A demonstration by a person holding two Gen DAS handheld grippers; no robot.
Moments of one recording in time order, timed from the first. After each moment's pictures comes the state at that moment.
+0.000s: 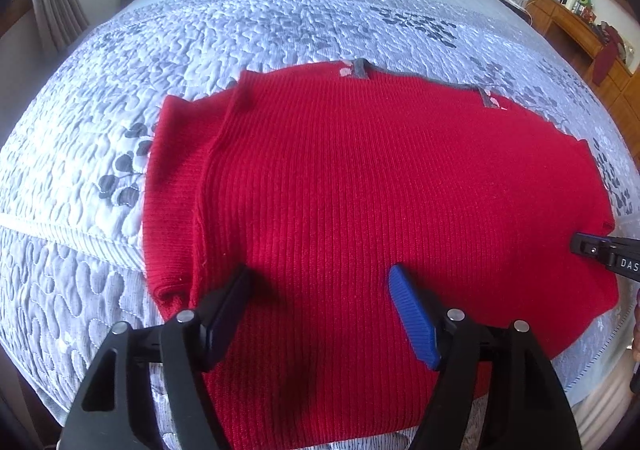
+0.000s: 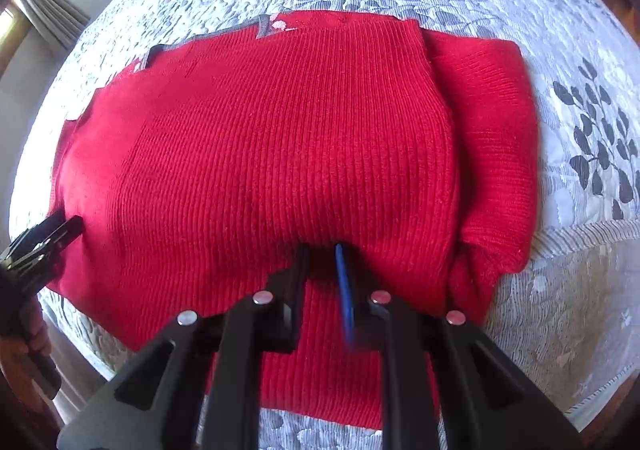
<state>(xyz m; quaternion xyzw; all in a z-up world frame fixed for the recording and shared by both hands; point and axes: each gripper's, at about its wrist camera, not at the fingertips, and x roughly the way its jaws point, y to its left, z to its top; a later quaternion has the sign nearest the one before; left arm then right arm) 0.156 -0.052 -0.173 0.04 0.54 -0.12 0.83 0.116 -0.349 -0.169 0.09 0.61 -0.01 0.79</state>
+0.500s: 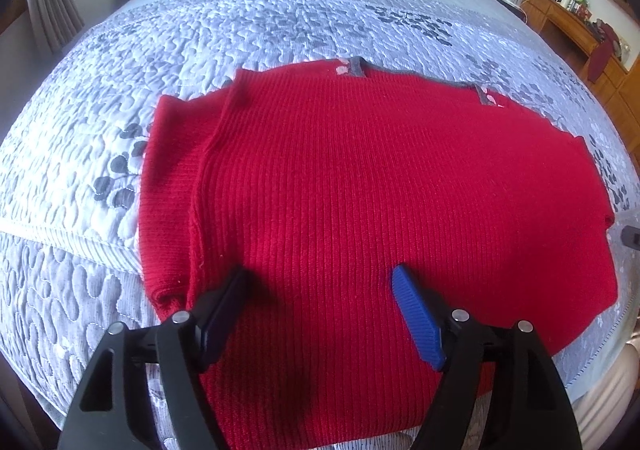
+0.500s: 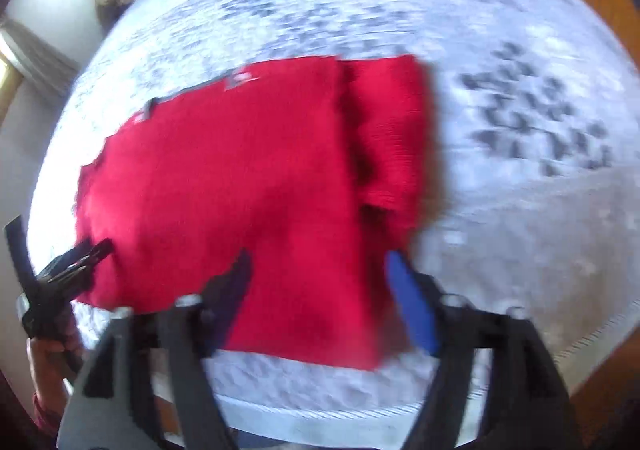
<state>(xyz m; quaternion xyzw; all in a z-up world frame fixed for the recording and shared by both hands) 0.156 -0.053 -0.173 0.04 0.54 -0.12 0.83 0.071 -0.400 -0.111 0.14 0.58 -0.06 0.80</state>
